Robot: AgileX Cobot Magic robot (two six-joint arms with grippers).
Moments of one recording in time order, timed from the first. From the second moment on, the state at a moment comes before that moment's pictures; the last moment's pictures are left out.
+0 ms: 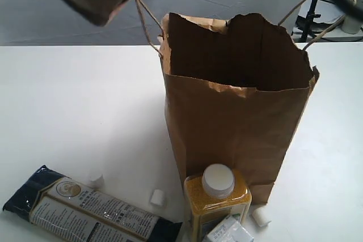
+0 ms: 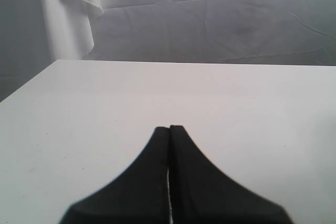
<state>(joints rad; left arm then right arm) 0.09 0.00 0.00 0.06 0.26 -0.04 1.32 1.41 -1.65 -0.41 0.69 0.06</state>
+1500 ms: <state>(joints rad) 0.09 0.00 0.00 0.06 0.26 -0.04 1.20 1.56 -1.48 -0.67 1.13 0.42</state>
